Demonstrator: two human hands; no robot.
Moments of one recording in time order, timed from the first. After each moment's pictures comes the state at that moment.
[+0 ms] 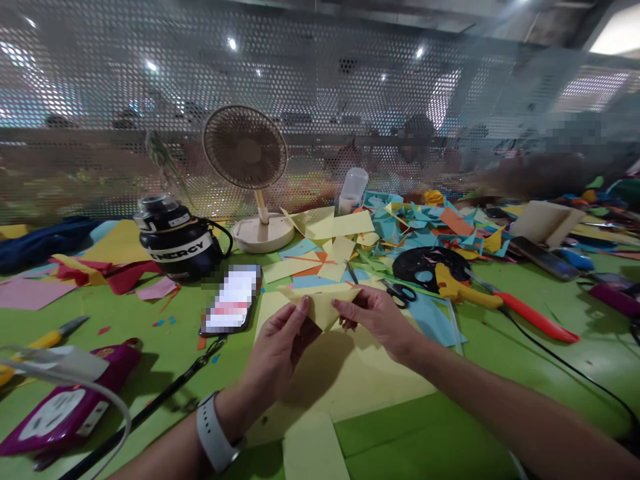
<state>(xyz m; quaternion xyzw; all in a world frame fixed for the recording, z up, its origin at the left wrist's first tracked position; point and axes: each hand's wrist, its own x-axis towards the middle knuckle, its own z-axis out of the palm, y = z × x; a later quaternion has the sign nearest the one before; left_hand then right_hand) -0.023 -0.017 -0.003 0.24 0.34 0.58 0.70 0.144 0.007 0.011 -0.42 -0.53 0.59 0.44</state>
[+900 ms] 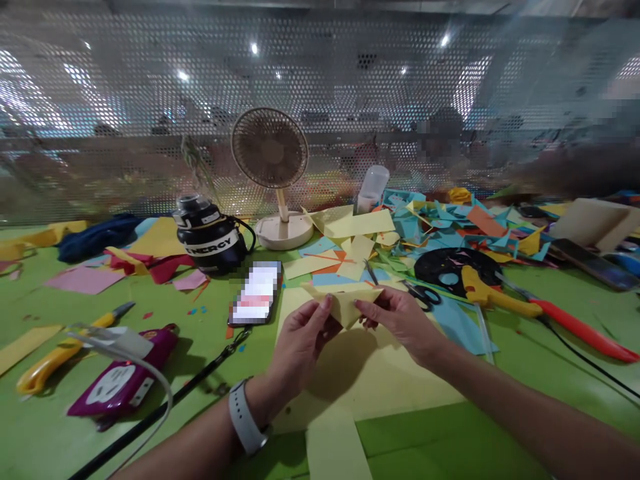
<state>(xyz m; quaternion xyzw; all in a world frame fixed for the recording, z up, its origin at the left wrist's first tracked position) -0.021 -0.017 -0.005 0.28 0.33 0.58 0.69 0.147 0.008 0.008 -0.43 -0.54 0.58 0.43</state>
